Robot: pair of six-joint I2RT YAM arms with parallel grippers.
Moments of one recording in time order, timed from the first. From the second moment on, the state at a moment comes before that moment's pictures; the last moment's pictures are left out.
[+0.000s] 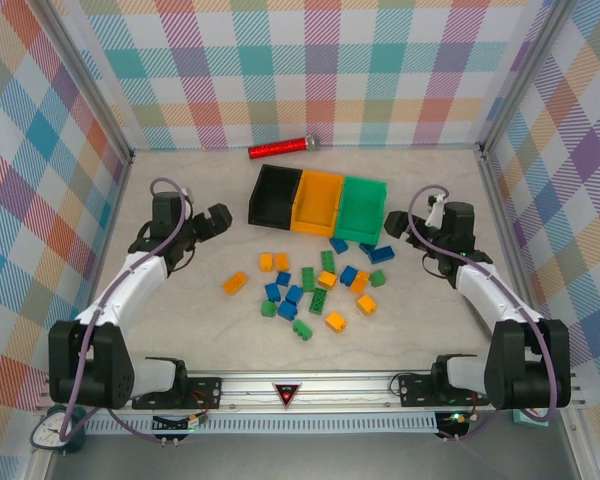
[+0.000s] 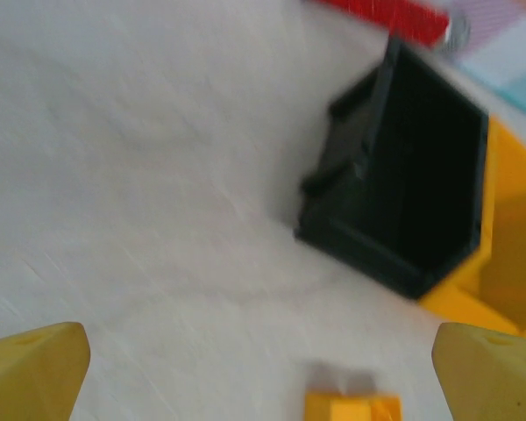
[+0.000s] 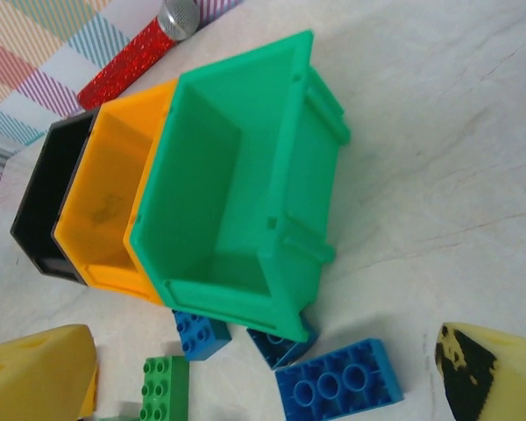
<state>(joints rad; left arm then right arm) -0.09 1.31 0.86 -0.30 0.18 -0.51 0.07 1.25 0.67 -0.02 -0.36 0.47</state>
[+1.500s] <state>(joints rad) -0.48 1.86 1.29 -0.76 0.02 -0.56 0.35 1.29 0.60 -0.01 0.00 0.44</state>
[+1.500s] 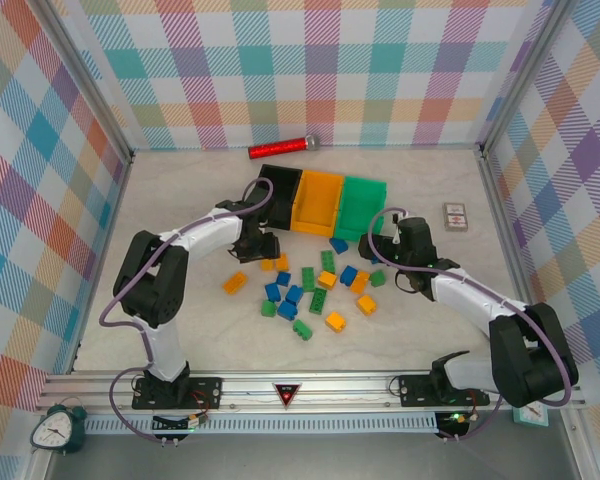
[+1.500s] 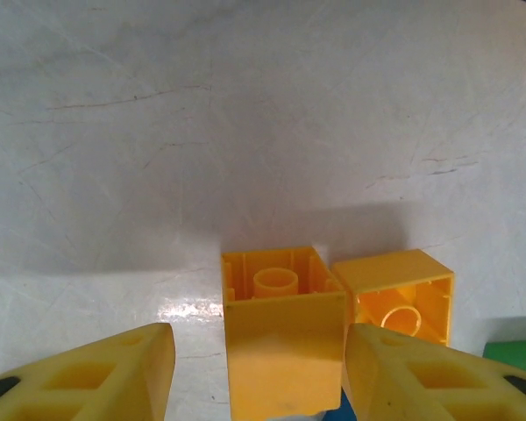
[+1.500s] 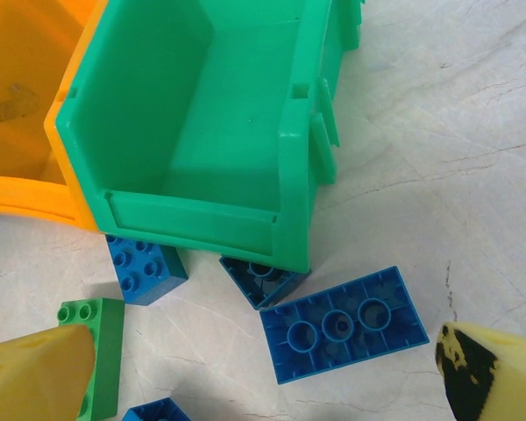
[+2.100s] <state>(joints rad) -0.49 1.89 1.31 -0.78 -0.01 -0.55 0.35 1.29 0.61 -0.01 0.02 0.44</state>
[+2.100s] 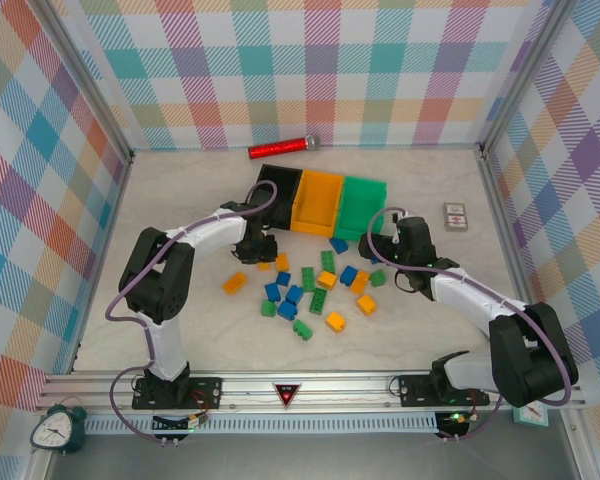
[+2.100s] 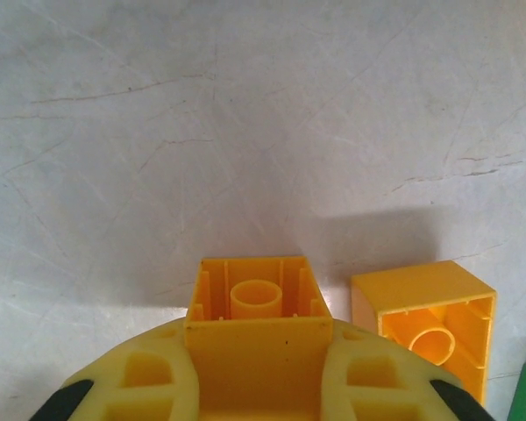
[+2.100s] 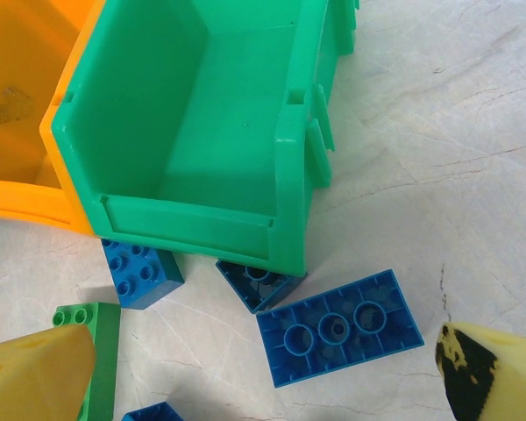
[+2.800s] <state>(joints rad) -0.42 2.20 2.03 -0.94 -0.18 -0.42 0.36 1.30 0.62 -0.01 0.02 0.43</state>
